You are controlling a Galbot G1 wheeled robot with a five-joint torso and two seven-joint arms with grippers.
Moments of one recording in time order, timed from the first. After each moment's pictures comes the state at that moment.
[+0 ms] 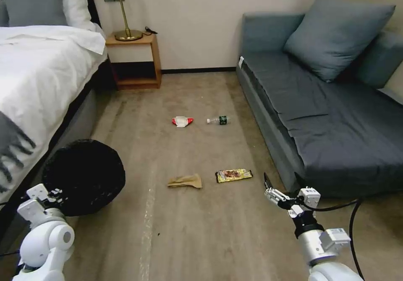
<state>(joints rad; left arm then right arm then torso) 1.43 -1.22 -0.87 -1.87 -0.66 0.32 -0.55 -1.72 1.31 0.53 2.15 0.29 0.05 0.04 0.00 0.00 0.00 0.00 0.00</state>
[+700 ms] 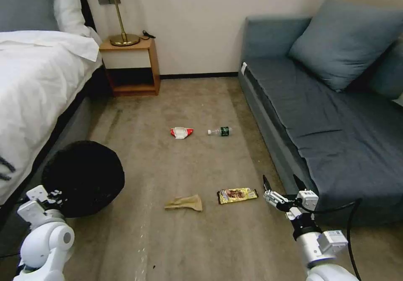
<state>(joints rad) 1.43 -1.22 -0.87 -1.85 -0.66 0.31 -0.55 -1.73 1.33 0.53 2.14 0.28 0.06 0.04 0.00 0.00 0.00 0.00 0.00</state>
